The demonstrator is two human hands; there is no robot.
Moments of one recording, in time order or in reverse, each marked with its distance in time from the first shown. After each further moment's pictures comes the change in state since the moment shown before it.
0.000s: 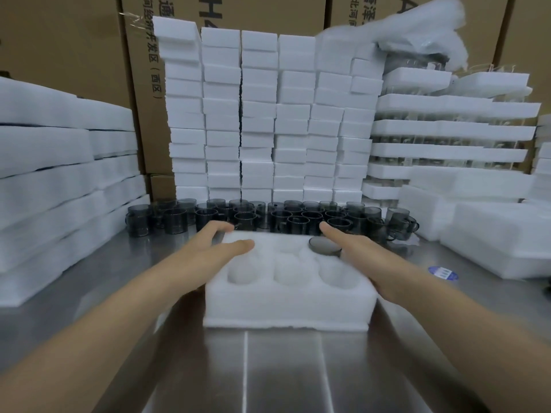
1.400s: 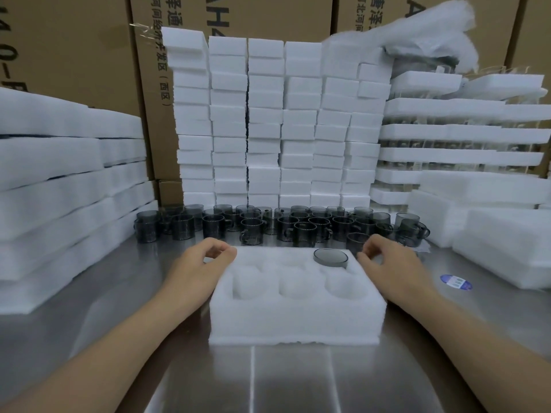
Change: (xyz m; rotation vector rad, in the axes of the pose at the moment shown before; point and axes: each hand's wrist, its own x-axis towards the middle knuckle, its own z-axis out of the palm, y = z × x) left_hand 0.003 -0.032 0.005 -0.051 0.249 0.174; right_hand 0.028 0.047 -0.031 -0.648 0.530 -0.329
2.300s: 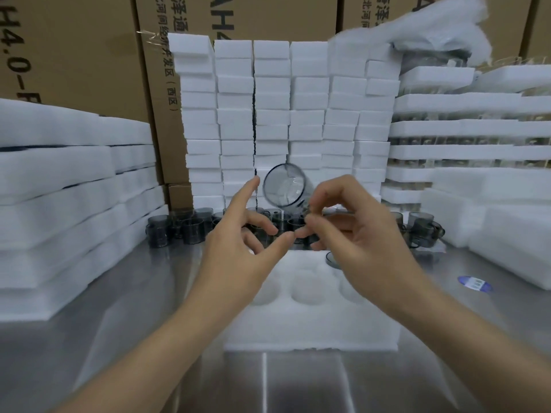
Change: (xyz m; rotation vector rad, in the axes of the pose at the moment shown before) left_hand -0.028 0.073 0.018 -0.155 0.094 0.389; right_hand -0.052 -0.134 -0.042 0.808 -0.003 -0.576
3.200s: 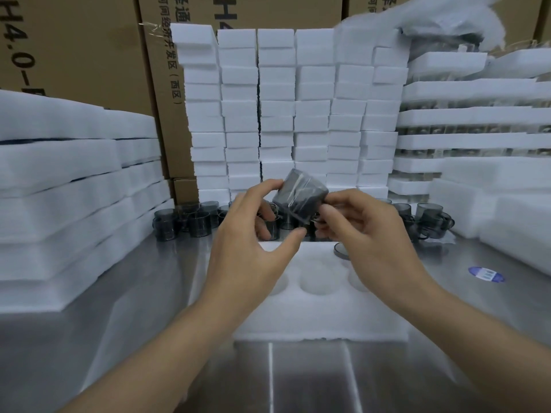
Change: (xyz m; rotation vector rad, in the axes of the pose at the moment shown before) left_hand -0.006 0.004 0.004 0.155 0.068 0.136; right_hand -0.005 0.019 0.008 0.017 0.138 0.248
